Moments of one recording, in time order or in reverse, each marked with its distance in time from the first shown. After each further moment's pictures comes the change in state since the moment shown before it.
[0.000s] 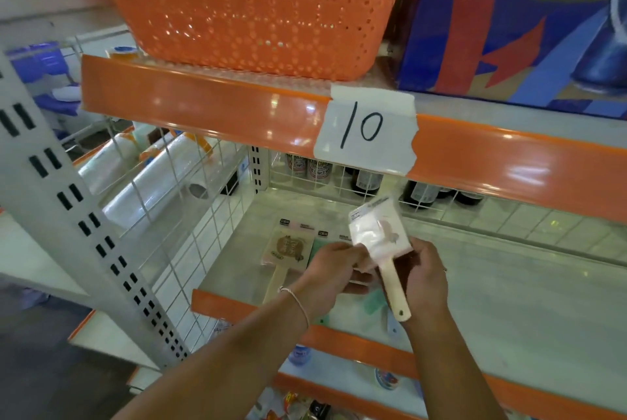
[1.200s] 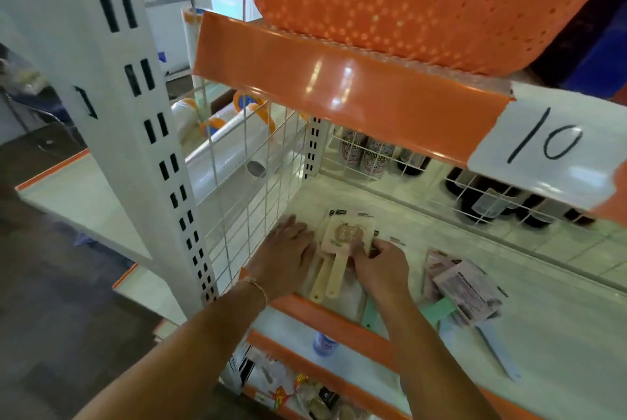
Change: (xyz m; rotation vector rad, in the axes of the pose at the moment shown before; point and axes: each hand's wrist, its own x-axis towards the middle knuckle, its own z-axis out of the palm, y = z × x) left_hand 0.021 -0.048 -0.183 1.425 0.403 0.512; right_hand 0.058 0.108 0.057 -1.212 -0.003 -0.198
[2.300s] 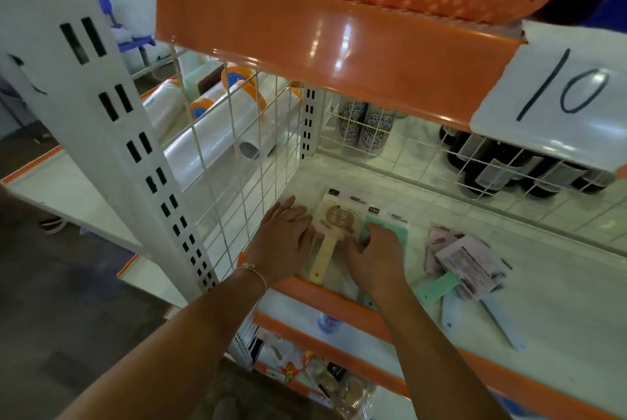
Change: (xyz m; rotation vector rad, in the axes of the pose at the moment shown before) left_hand -0.004 0.001 0.001 -0.031 0.099 0.030; right_hand -0.022 0.001 -0.001 -0.234 -0.021 -0.200
